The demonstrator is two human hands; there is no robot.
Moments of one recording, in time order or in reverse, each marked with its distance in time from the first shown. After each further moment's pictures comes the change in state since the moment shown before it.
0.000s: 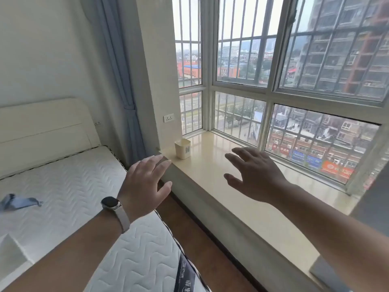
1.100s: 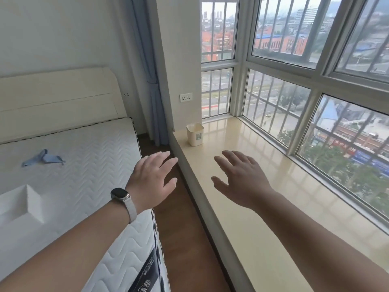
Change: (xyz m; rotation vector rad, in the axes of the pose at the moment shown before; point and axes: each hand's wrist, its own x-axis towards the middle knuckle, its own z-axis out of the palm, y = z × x) left_hand 0.162 0.123 0.163 0.140 -0.119 -0.259; right_hand 0.113 0.212 0.127 0.215 -0.067 -0.256
